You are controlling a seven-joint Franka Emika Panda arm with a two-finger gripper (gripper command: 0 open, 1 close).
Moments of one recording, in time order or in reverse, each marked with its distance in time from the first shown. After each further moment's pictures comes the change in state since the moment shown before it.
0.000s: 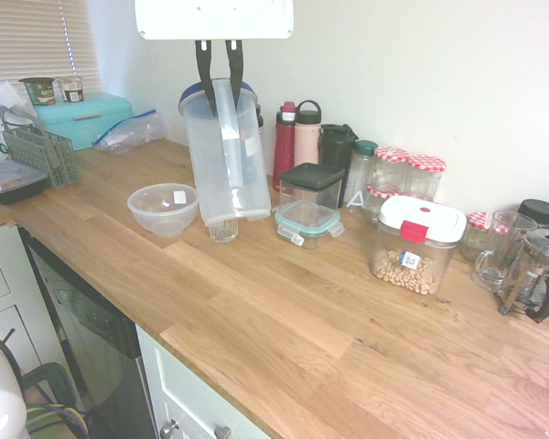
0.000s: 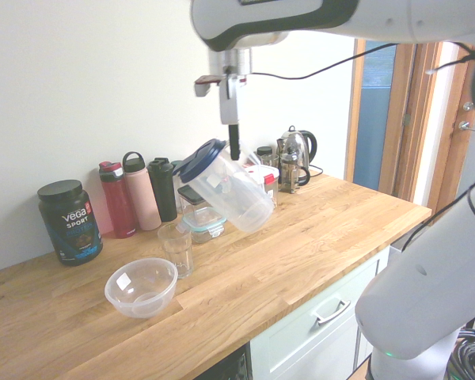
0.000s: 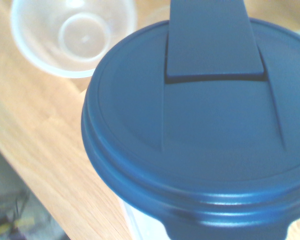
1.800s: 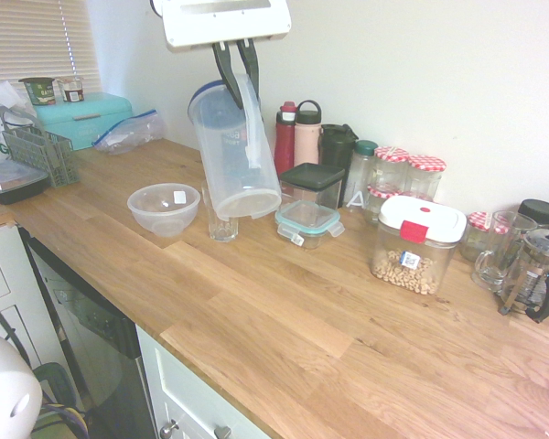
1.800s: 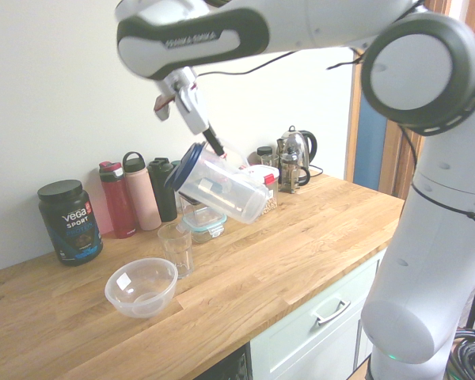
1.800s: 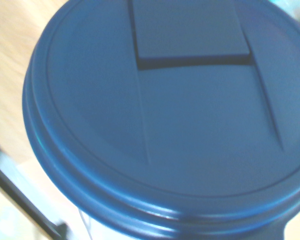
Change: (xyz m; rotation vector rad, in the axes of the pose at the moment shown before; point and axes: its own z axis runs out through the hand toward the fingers) arm 0.053 -0.019 -0.014 -0.295 -0.138 -0.061
